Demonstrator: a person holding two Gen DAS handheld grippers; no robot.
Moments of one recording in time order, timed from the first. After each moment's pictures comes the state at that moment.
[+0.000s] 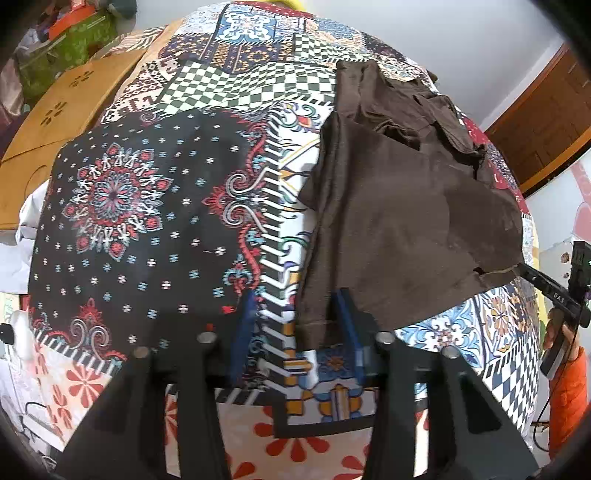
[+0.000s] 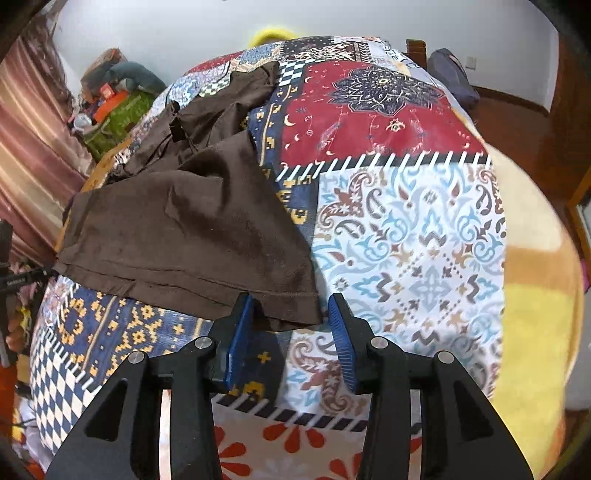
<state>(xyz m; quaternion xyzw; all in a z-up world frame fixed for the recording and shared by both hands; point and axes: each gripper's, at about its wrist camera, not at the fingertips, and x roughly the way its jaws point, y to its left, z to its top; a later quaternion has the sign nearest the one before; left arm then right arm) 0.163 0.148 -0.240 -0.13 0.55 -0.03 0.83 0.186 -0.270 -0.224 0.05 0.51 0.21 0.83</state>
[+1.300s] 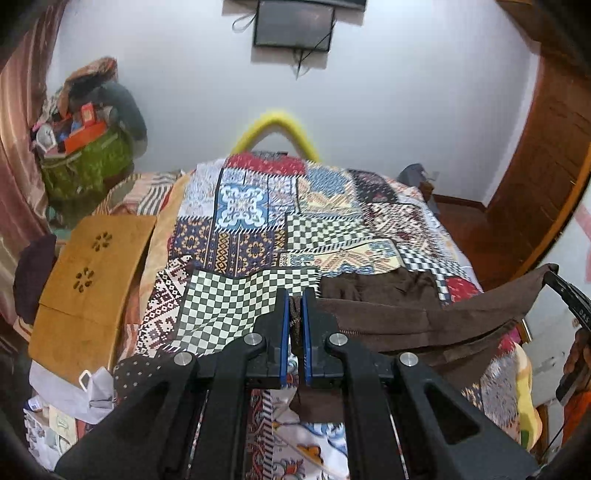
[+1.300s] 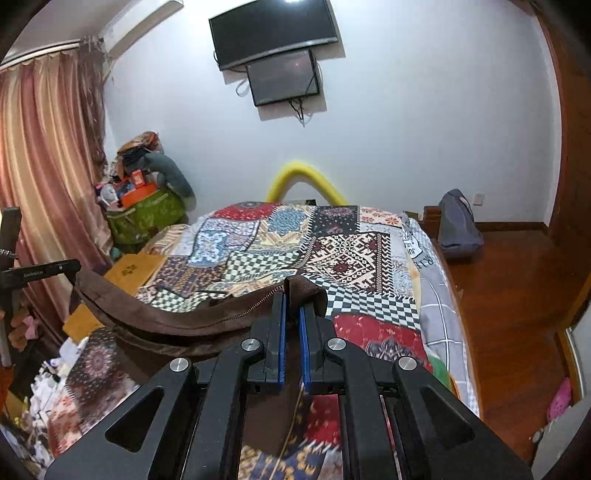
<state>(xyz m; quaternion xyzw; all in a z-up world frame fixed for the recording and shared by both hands) 0.304 0.148 -0.052 -0.07 0.38 0.02 0.92 0.274 -0.243 -0.052 0.02 0.30 0.22 0.93</state>
